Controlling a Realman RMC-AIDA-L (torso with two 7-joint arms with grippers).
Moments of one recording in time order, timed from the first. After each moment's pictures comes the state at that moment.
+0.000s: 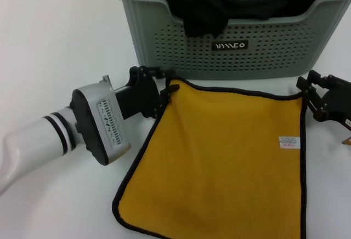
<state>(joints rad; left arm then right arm) -0.44 -2.11 1.70 0.45 0.75 0.81 0.13 0.25 2.03 -1.64 -0.44 2.64 1.06 -2.52</state>
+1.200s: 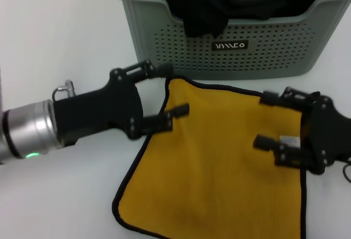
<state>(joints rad) -0.36 -1.93 1.70 0.53 0.82 1.49 -0.79 0.37 1.93 -1.64 -0.41 2.29 1.71 -2.35</state>
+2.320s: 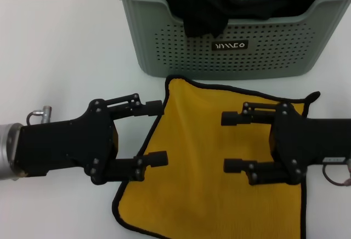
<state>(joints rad) -0.35 -1.91 1.50 0.50 1.08 1.81 -0.94 0.39 1.98 -1.48 -0.70 1.92 1.69 -2.05</state>
